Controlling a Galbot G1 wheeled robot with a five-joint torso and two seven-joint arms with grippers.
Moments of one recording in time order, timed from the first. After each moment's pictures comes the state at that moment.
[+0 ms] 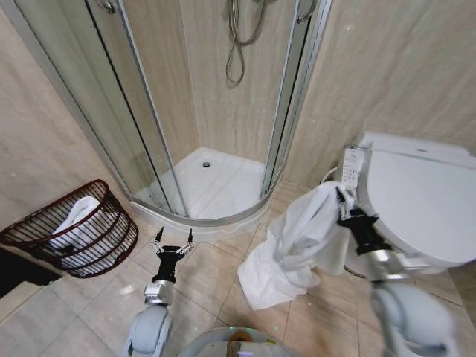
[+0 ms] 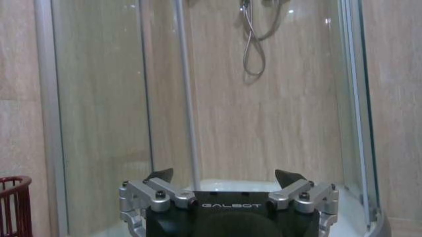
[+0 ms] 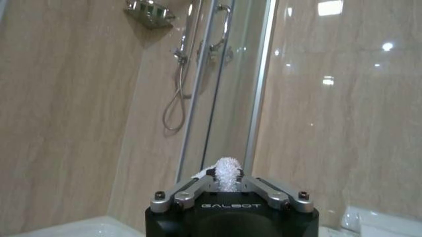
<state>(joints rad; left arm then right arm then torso) 1.67 -1.44 -0.56 -2.08 -0.02 -0.25 -0.09 -1.45 1.26 0.89 2.51 0.31 -0.33 -0.12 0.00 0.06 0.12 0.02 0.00</state>
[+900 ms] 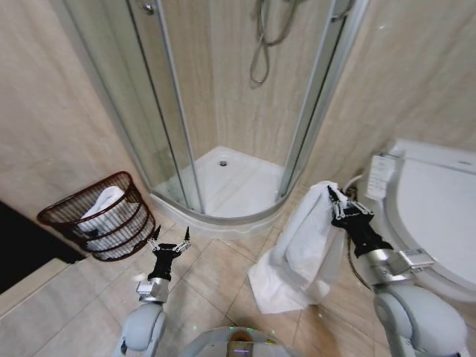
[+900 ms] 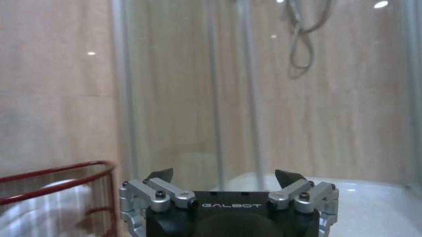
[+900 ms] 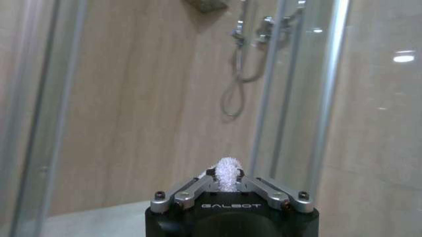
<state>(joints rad) 1.65 -1.39 -0.58 -2.06 -0.08 -0.24 -0.07 -1.50 1.30 0.80 2.50 0.22 -0.34 -0.14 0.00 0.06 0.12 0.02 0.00</state>
